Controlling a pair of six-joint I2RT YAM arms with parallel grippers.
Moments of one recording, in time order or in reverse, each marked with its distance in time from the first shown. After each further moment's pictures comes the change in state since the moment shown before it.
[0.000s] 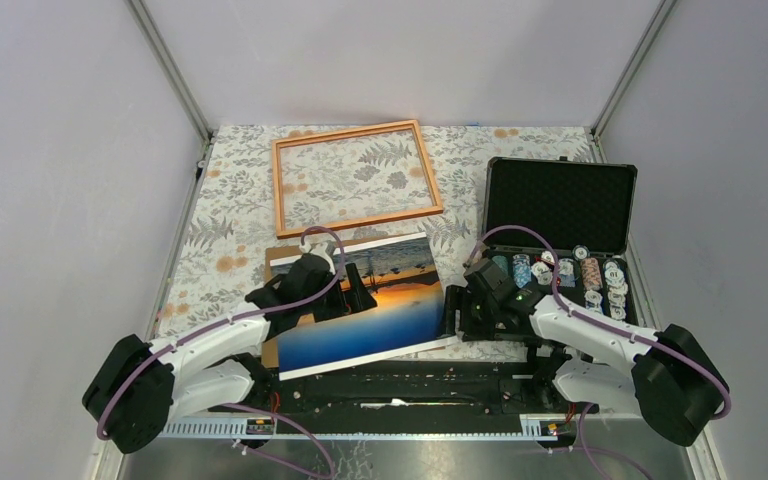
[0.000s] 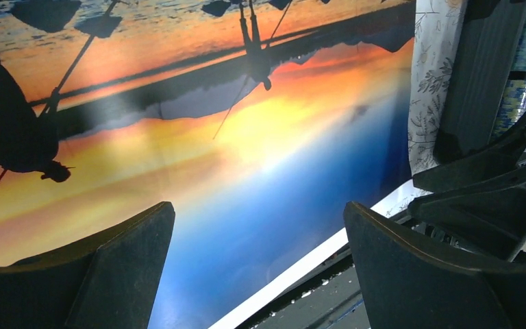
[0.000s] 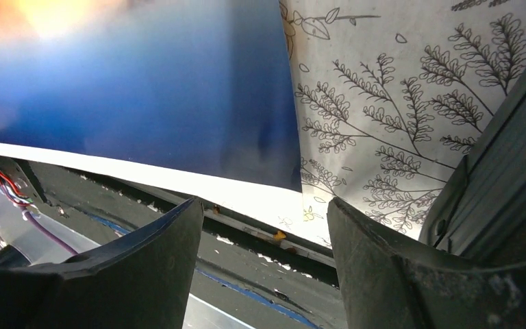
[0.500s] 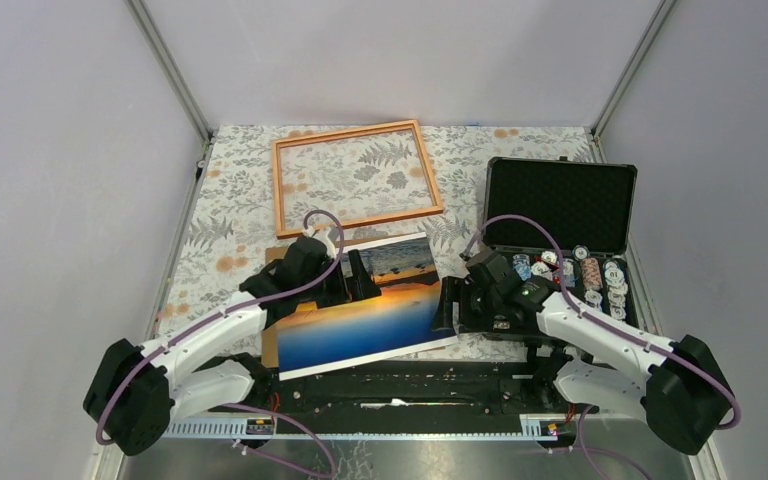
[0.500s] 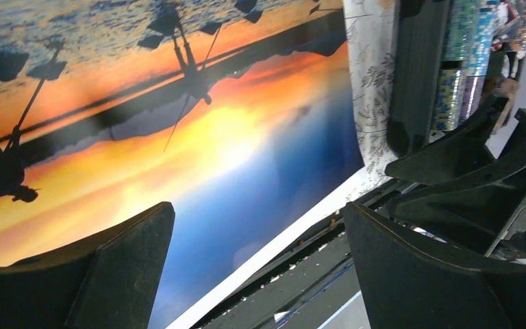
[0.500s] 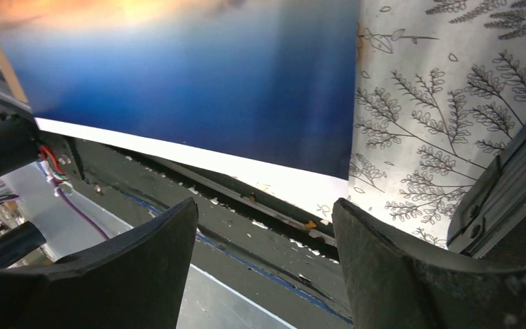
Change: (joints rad) left arm 0.060 -0.003 0.146 -0.091 0.116 0.070; right arm -0.008 -0.068 0.085 -0.051 -0.042 -0.039
